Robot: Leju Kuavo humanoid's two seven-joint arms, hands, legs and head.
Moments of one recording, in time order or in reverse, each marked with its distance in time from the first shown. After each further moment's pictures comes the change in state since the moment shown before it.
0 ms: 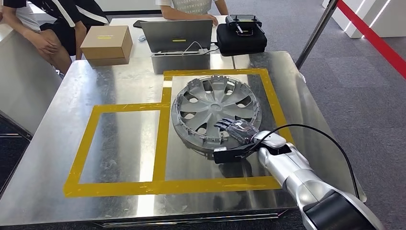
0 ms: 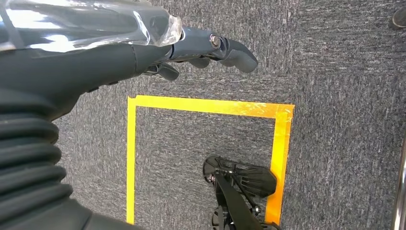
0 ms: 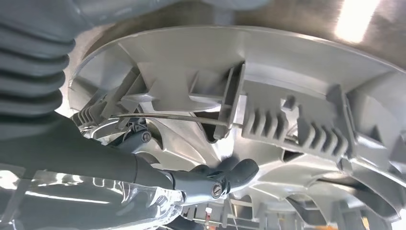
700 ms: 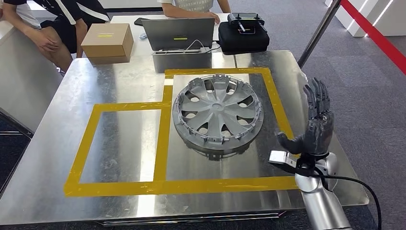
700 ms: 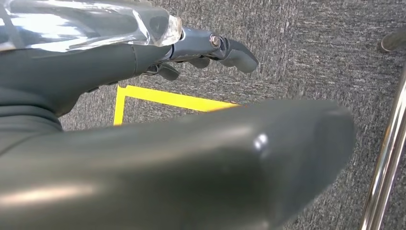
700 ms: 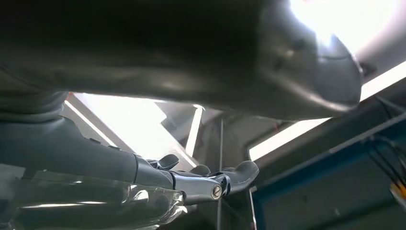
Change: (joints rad) left arm 0.011 -0.014 0.051 0.000 0.062 0.027 -0.069; right arm 0.550 -0.109 -0.566 -1.026 -0.342 -0.590 -0.225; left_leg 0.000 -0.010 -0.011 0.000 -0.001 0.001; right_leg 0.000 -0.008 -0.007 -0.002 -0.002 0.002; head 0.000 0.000
